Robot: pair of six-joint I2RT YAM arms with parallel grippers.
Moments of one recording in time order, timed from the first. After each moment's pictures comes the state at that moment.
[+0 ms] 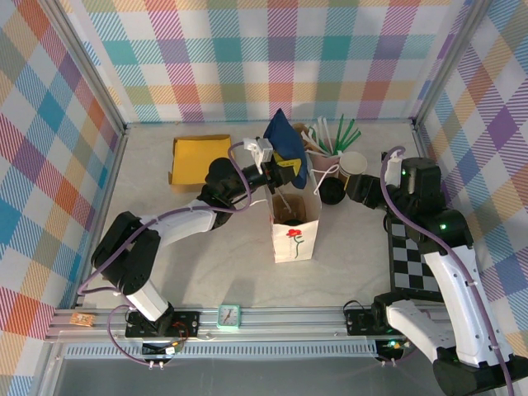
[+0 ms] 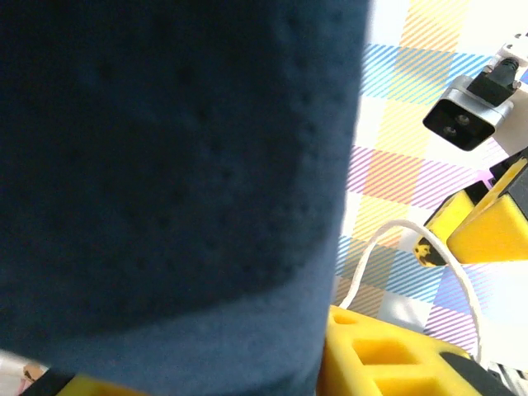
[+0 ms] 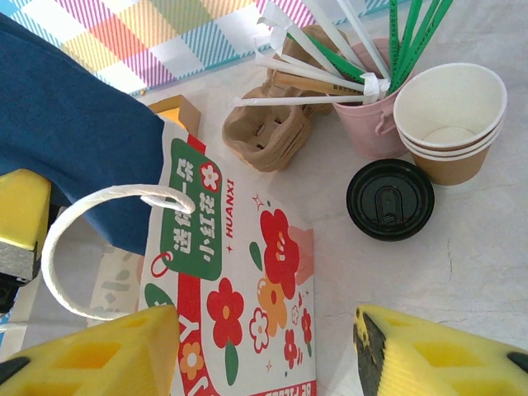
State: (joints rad) left arm -0.65 1.64 0.99 0.89 0.53 -0.27; right arm 0.23 0.88 1.18 -0.86 -0.22 0.42
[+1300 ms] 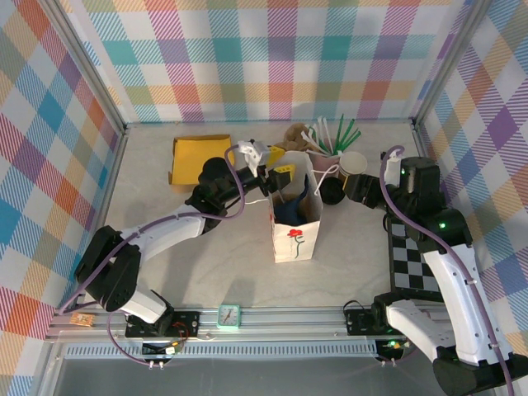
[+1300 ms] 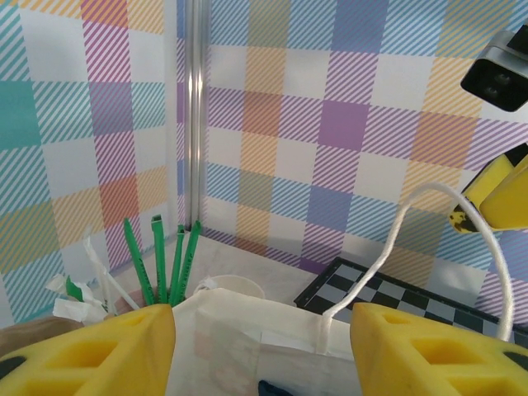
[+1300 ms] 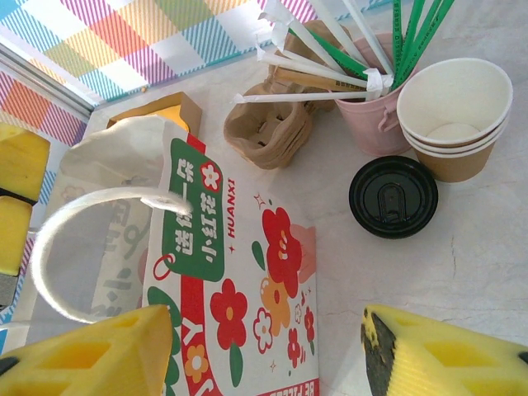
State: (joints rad) left arm -0.65 1.50 0.95 0.68 0.43 -0.12; right arm 0.23 0.89 1.18 -0.86 -0.23 0.42
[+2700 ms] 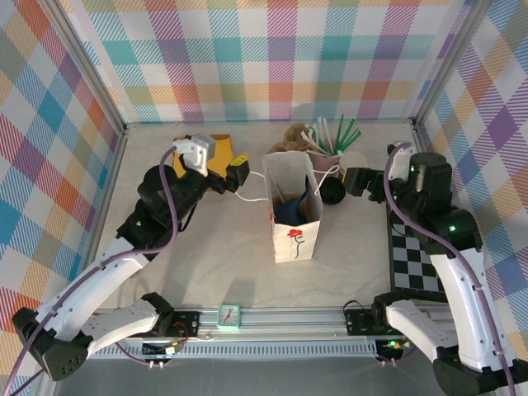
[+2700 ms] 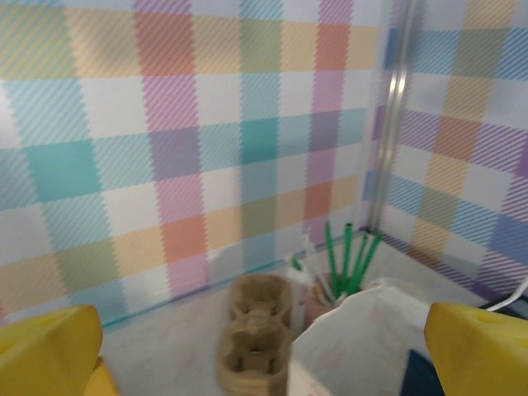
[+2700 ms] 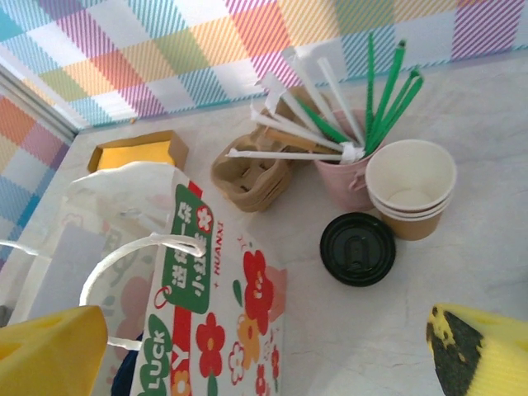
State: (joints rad) left arm -0.65 0.95 0.99 0.02 -0.13 0.00; right arm 0.23 0.88 1.27 -0.87 -0.13 0.31
